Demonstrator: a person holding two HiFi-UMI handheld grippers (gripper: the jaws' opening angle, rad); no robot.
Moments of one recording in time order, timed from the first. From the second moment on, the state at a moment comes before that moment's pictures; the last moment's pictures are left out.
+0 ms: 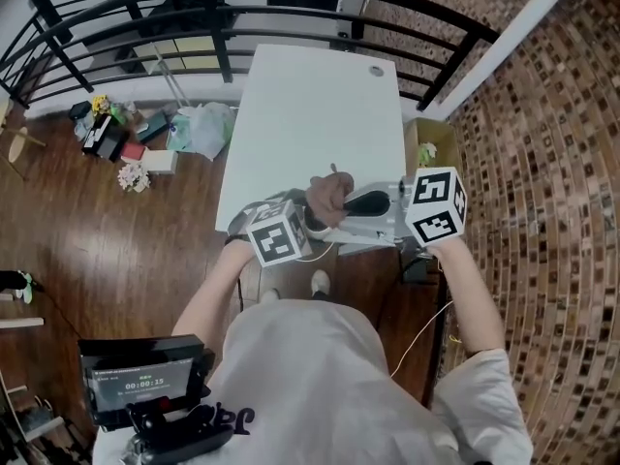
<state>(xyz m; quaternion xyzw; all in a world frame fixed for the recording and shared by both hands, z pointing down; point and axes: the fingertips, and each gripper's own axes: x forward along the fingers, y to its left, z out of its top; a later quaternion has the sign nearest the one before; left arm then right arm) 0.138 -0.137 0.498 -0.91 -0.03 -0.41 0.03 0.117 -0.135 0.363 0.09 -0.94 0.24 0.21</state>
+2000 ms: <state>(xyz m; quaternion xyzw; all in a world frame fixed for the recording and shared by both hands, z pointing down) 0.140 -0.117 0.502 -0.94 -0.07 -0.27 -0.22 0.132 -0.069 0.425 0.24 -0.89 0.37 0.12</state>
